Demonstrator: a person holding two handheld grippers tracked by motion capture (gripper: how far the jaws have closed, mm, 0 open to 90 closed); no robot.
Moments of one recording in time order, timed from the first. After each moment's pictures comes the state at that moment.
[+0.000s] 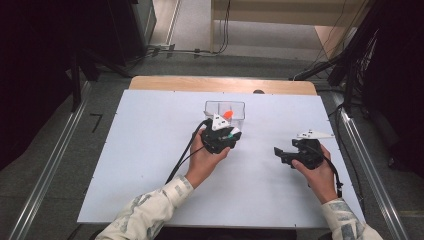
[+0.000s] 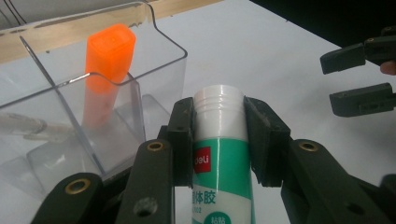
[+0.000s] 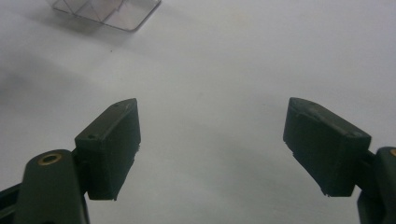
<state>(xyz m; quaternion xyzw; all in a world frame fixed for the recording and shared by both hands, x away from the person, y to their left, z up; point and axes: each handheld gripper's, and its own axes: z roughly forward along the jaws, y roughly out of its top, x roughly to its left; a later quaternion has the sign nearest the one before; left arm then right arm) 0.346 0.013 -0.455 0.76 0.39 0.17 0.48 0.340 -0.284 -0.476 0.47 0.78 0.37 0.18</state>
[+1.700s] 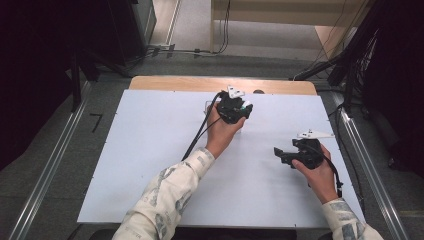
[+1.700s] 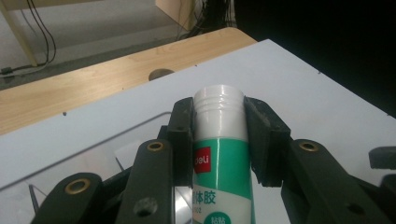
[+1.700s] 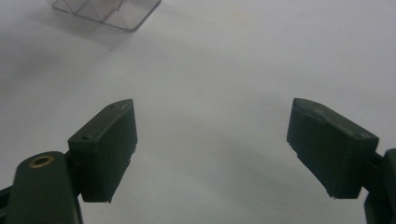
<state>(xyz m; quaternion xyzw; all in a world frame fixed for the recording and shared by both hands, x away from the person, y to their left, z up) 0.418 -0.022 -0.418 0.74 0.43 0.20 0.48 0.341 -0.285 -0.477 0.47 0.78 0.37 0.18</state>
